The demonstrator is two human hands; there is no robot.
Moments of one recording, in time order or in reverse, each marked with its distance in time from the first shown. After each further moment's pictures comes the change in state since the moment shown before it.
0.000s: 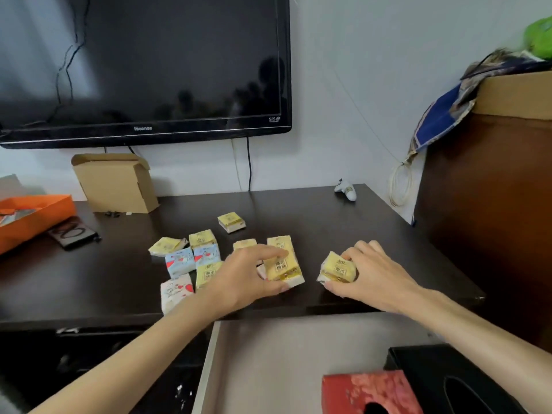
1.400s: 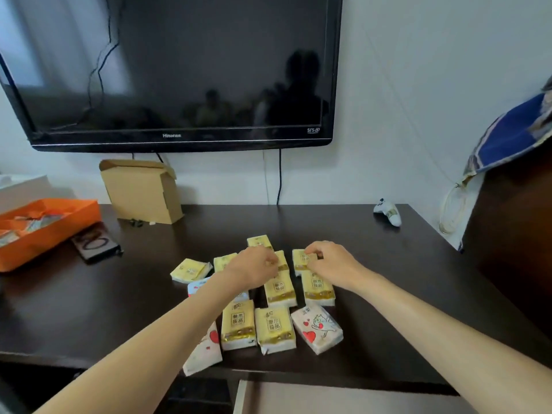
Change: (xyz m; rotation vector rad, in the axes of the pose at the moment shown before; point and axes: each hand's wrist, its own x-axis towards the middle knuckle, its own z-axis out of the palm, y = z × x) left_hand 0.117 -0.108 -0.021 0.246 -0.185 -0.297; right_hand 0.174 -0.084 0.032 0.366 -0.136 -0.014
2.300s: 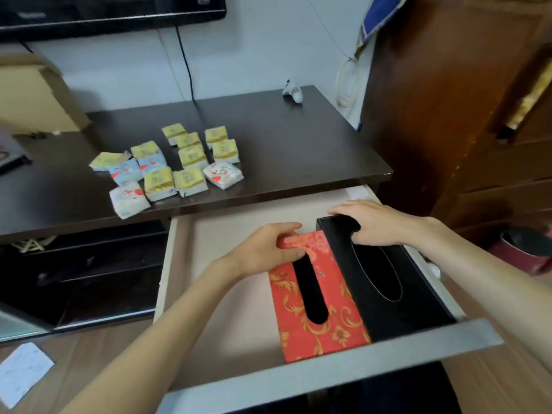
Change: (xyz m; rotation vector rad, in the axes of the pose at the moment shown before) left_hand -0.230 0.173 0.128 -0.441 -0.335 0.276; right_hand -0.308 0.151 -0.053 -0.393 -0.262 0.090
